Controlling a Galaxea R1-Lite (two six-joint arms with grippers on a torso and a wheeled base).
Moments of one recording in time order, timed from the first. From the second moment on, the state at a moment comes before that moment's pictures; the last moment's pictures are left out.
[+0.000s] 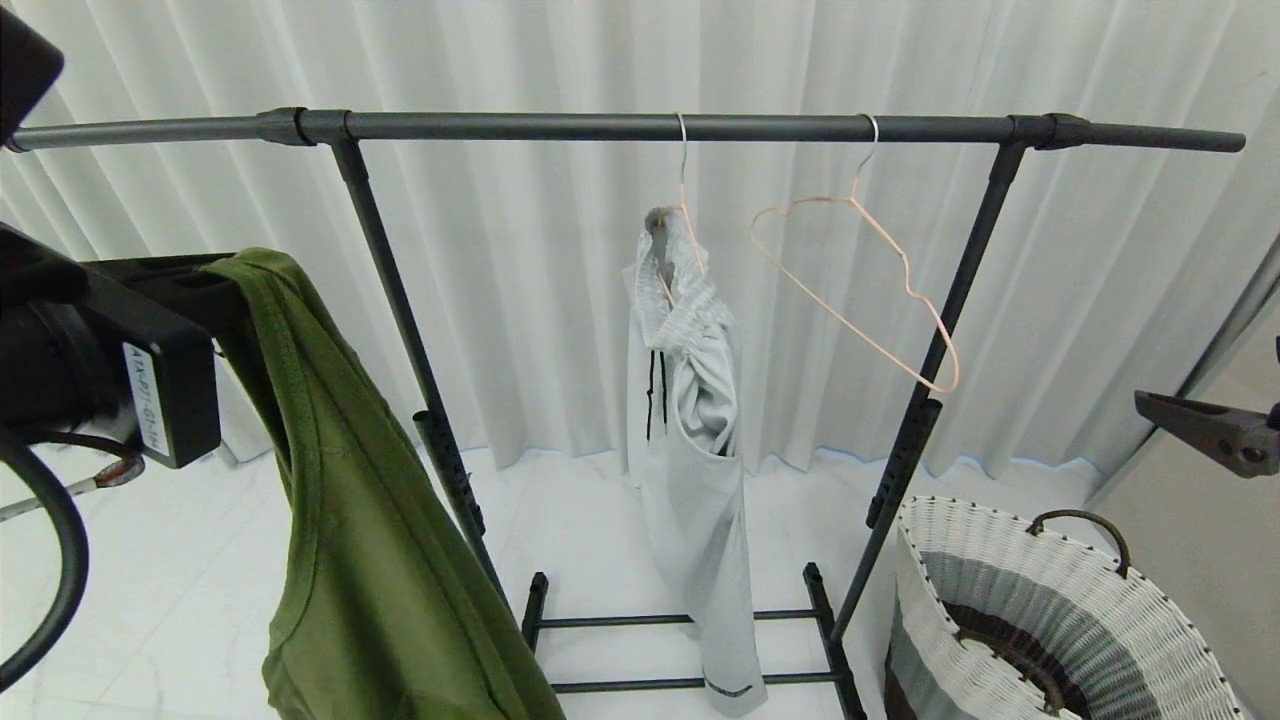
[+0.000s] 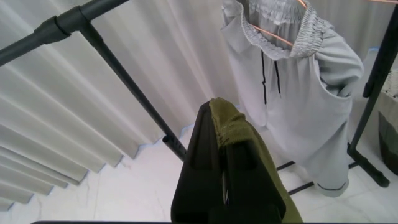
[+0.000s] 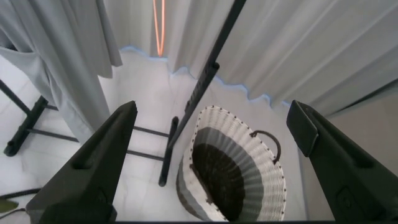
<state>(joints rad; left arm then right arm) -0.69 1.10 -0.97 -0.02 0.45 0.38 0.48 1.05 -0.90 0.09 -0.30 -0.15</state>
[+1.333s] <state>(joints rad) -0.69 1.07 -0.93 -0.02 0.45 0.38 0.45 1.23 -1.02 0.05 -0.16 -0.11</state>
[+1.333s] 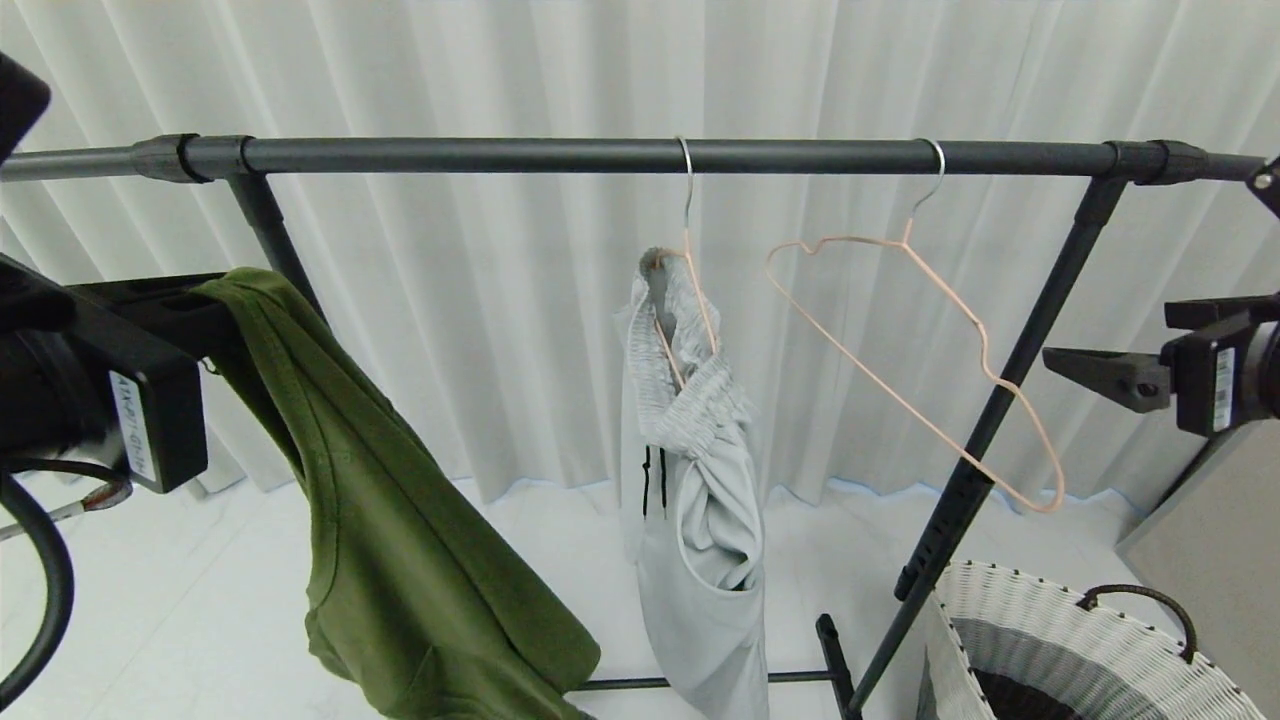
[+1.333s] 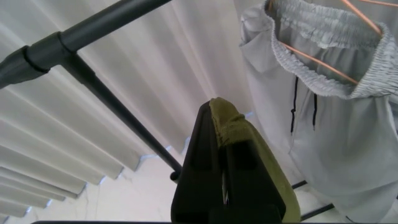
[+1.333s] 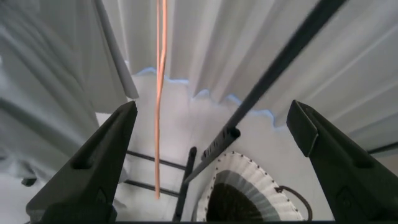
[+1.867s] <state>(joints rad) -0.69 1.07 -0.93 -0.02 0.45 0.38 0.49 1.48 -1.30 0.26 -0.13 0.02</state>
